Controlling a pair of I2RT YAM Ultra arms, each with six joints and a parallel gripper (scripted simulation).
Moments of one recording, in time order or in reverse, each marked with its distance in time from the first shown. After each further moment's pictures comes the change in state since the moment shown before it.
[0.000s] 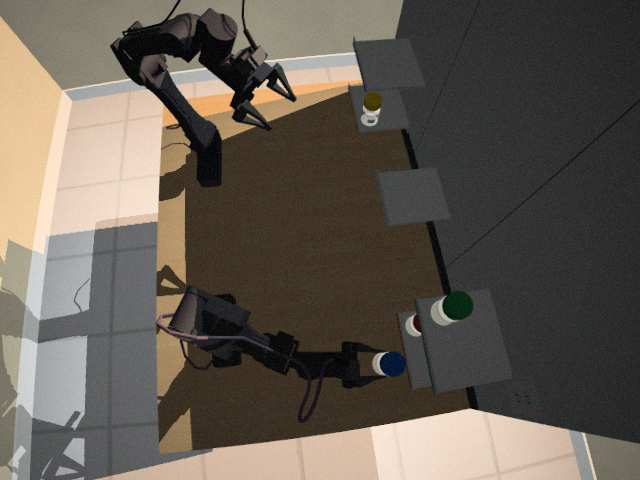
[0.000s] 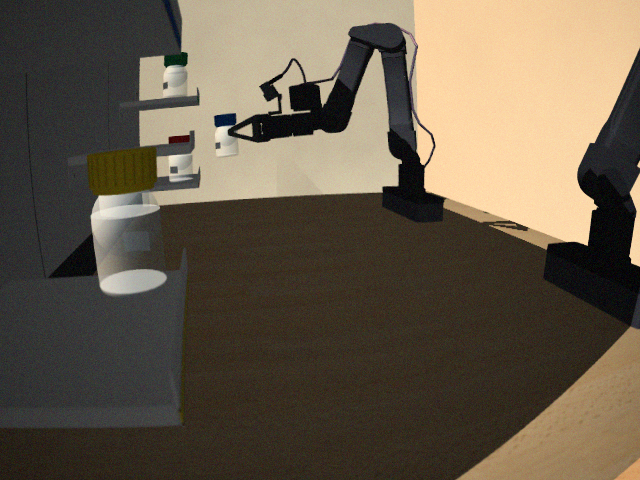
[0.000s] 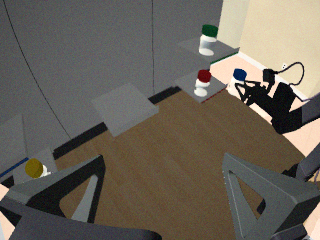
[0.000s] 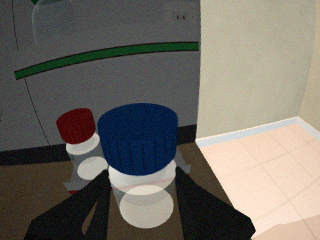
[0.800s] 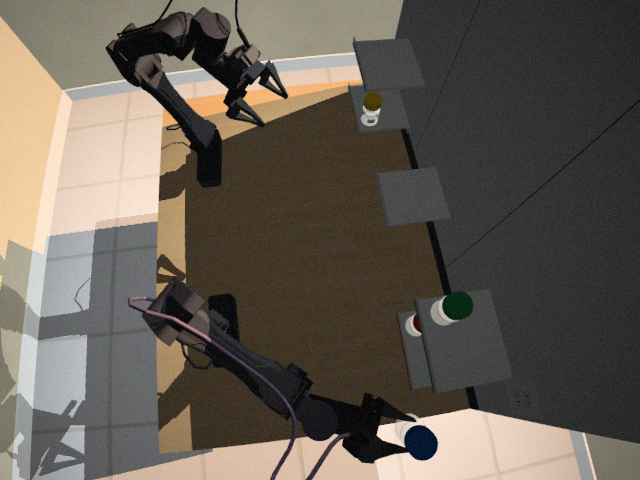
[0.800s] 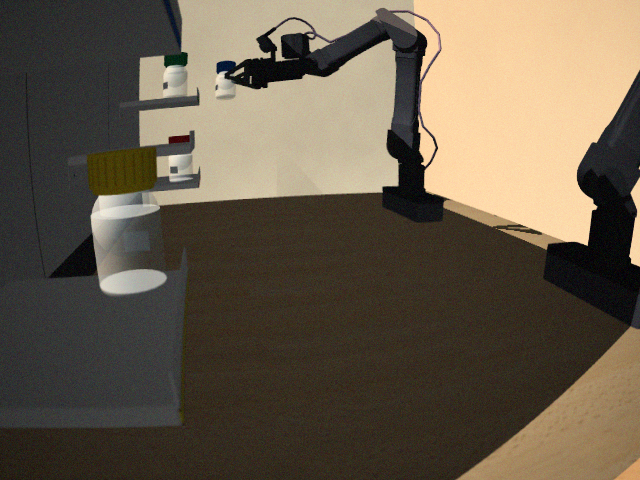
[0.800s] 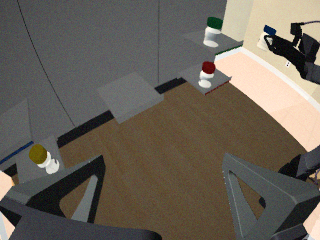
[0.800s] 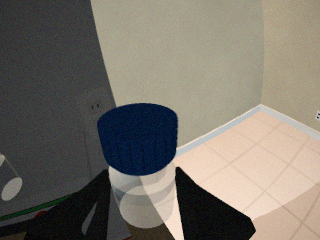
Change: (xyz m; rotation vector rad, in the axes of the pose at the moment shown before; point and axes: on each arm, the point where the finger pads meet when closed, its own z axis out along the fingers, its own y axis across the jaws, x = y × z) left arm 0.021 0.008 -0.018 -0.022 0.025 -0.012; right arm -0.159 -0.126 0.002 0.254 -0.036 0.129
